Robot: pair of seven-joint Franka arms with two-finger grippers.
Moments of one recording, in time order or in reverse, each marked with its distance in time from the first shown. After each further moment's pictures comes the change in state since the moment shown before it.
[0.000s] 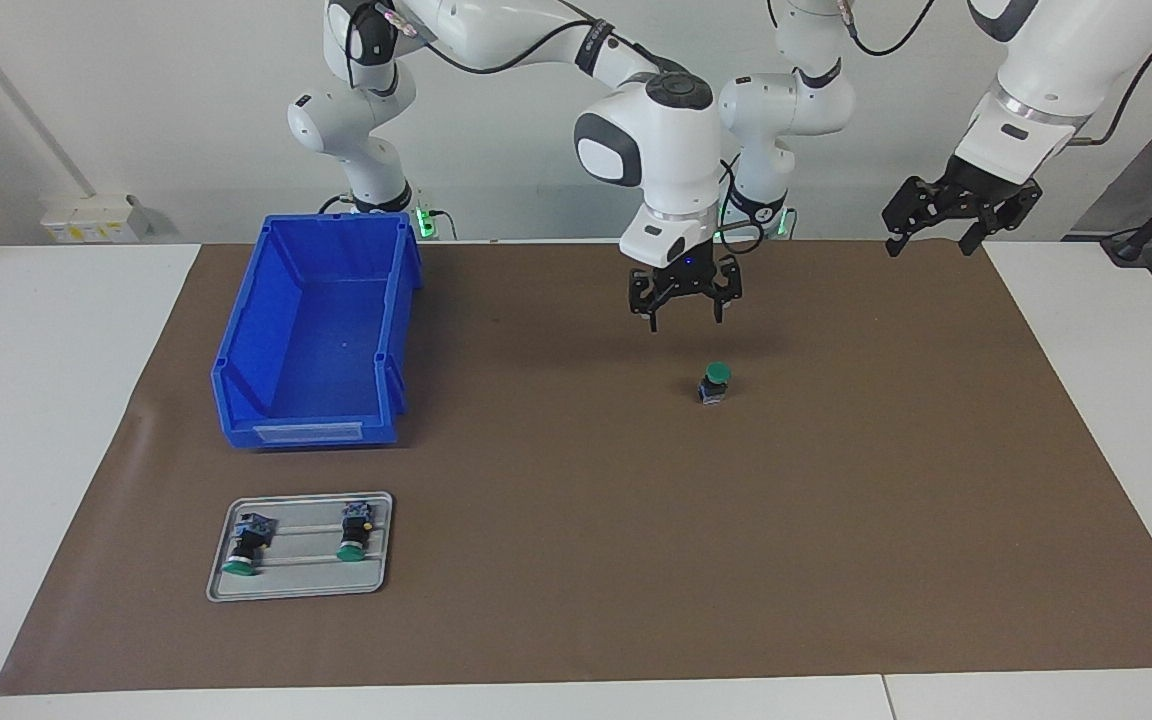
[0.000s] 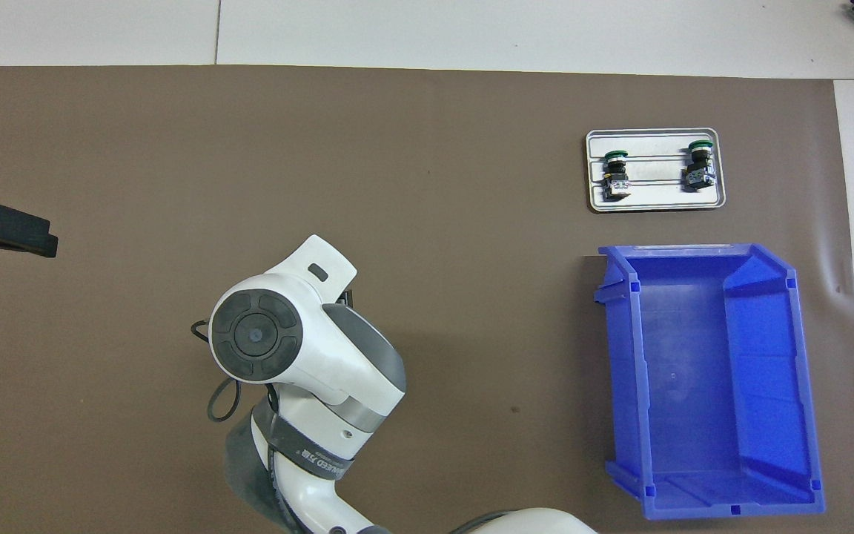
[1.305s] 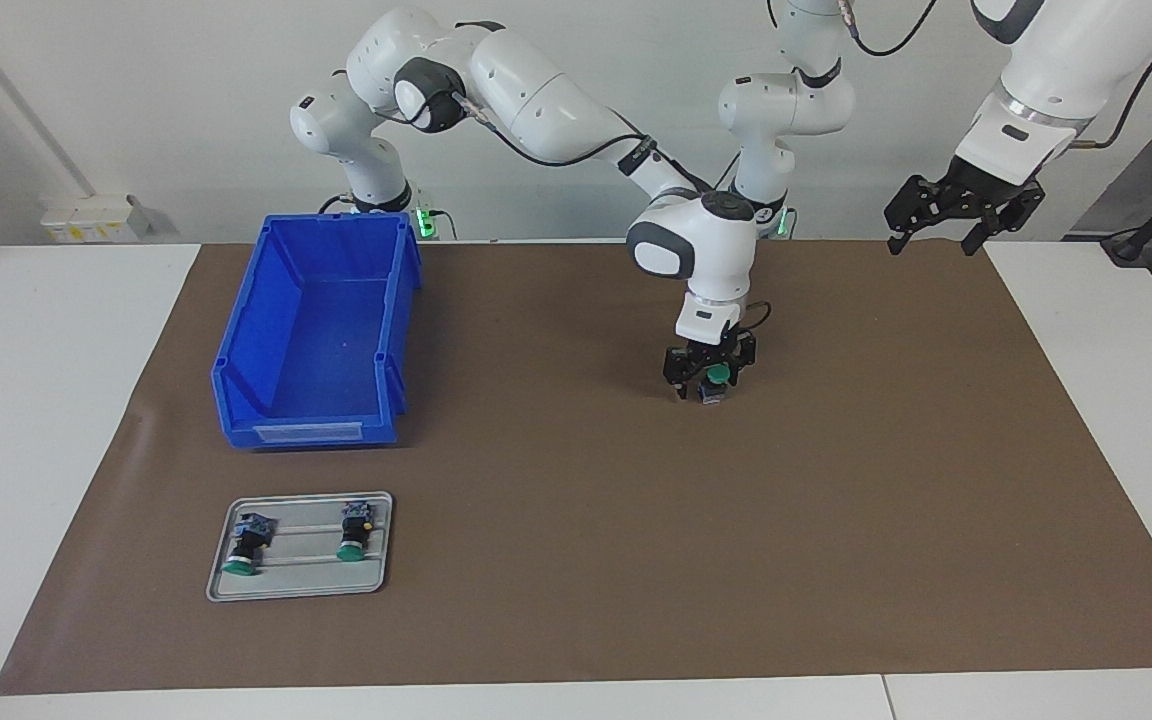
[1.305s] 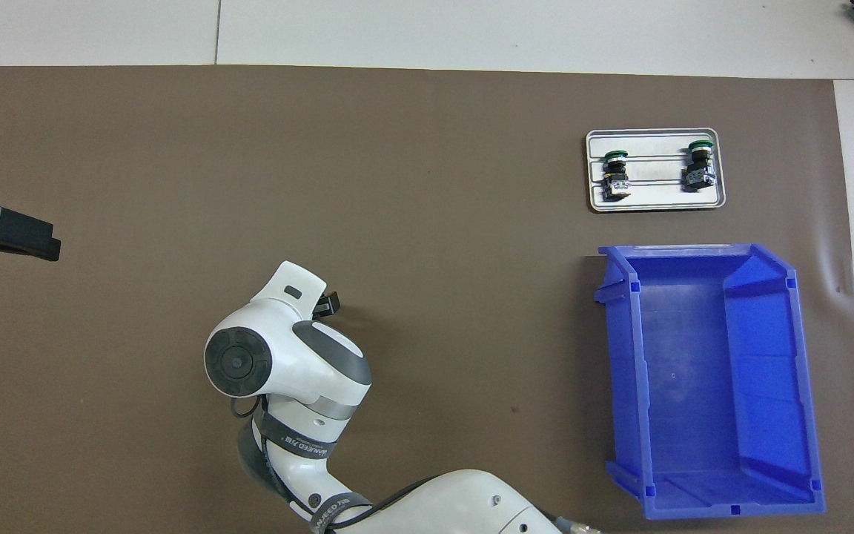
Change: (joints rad) left arm 0.000 0.000 -0.002 -0.002 0.000 -0.008 0.001; right arm 0.049 0.199 -0.005 0.051 -0.142 0.131 -0.035
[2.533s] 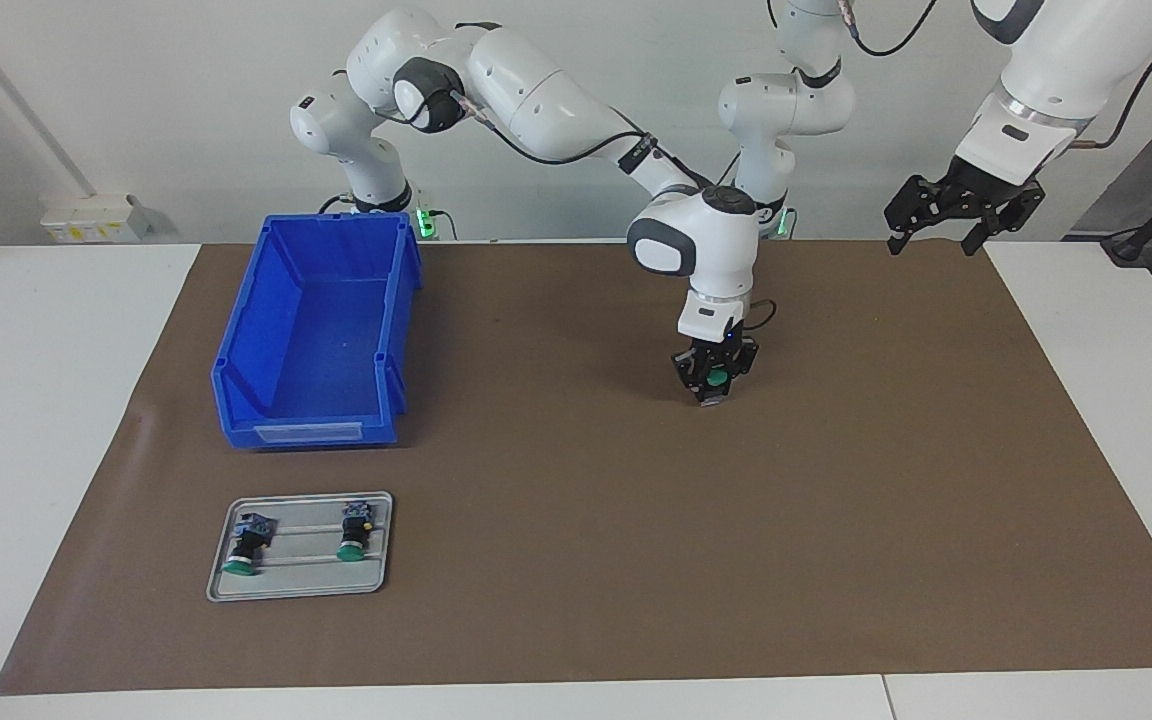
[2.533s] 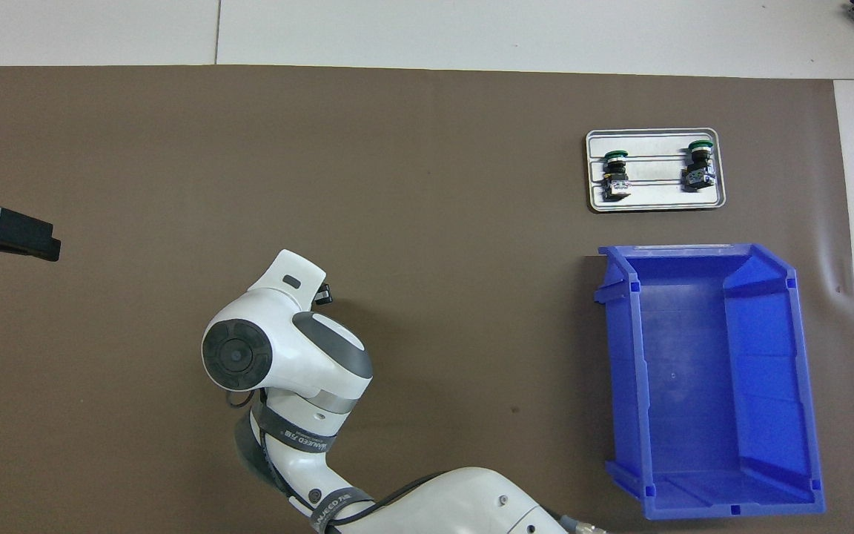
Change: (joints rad) left arm 0.000 0.000 0.000 0.000 0.000 0.000 0.000; right arm -0.006 -0.006 -0.022 0.040 -0.001 0.000 0.000
